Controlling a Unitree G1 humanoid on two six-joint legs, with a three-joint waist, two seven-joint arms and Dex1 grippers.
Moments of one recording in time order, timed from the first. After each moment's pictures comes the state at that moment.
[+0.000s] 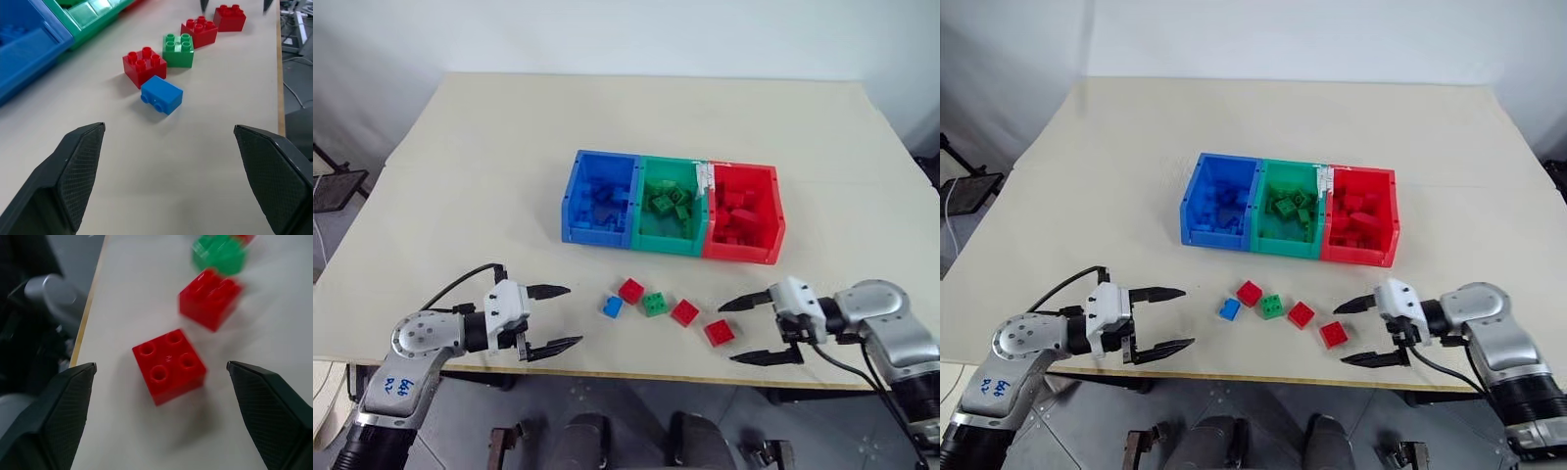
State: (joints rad) left arm -0.01 0.69 0.08 -0.26 -0.36 0.13 -1.01; right arm -0.31 -0.83 0.14 0.20 0.33 -0.03 1.52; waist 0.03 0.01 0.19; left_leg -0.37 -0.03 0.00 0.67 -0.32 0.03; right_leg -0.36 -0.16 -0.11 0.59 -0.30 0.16
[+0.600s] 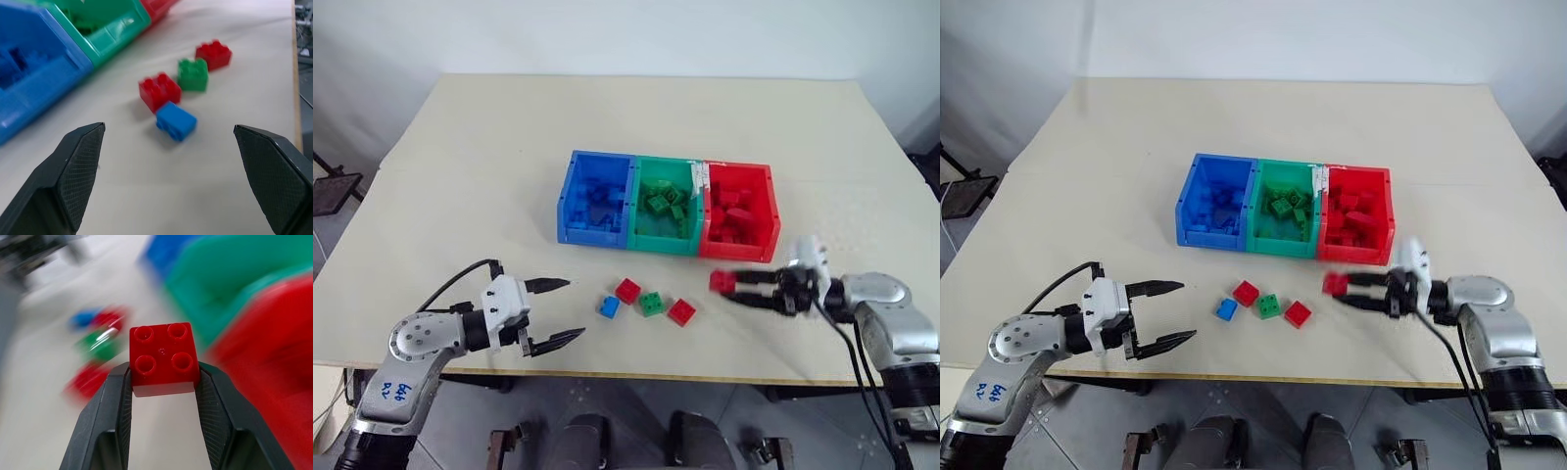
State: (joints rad) left arm -0.03 0.65 0.10 -0.30 -0.38 0.17 -0.94; right arm -0.44 -0.73 -0.10 0.23 0.52 0.22 1.25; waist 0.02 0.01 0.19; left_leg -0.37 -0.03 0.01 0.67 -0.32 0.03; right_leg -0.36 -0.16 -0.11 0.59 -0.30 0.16
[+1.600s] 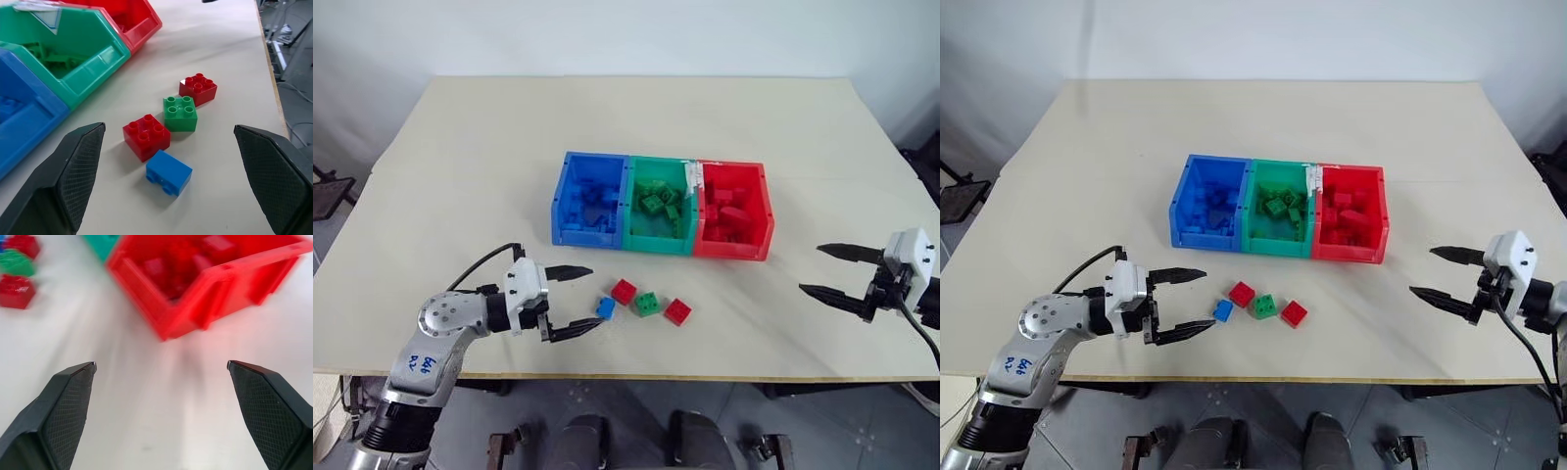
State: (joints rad) left arm -0.16 0.62 0.00 -0.22 -0.40 0.18 -1.00; right arm -0.20 -0.91 -0.32 0.27 0.45 0.06 1.33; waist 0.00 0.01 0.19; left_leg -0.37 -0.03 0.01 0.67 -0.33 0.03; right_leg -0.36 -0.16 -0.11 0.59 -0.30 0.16
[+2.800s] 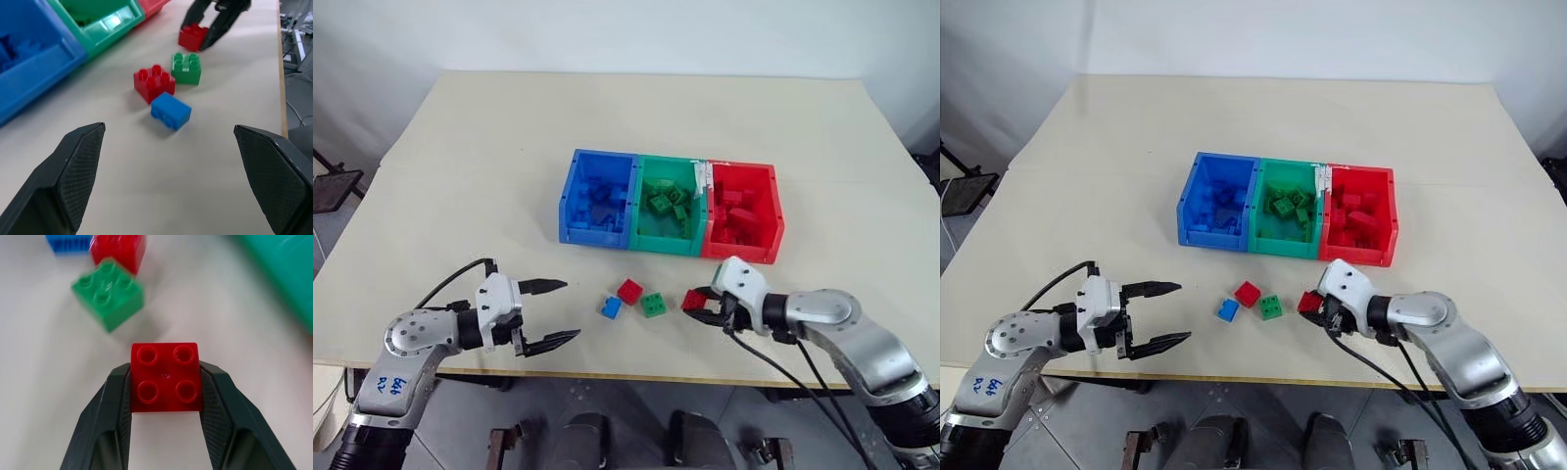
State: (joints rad) left arm -0.04 0.68 0.10 -0.25 -0.43 0.15 -1.02; right arm -0.26 -0.76 0.11 -0.36 0.36 0.60 0.86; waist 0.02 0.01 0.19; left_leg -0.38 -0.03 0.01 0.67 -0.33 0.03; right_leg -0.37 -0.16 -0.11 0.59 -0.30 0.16
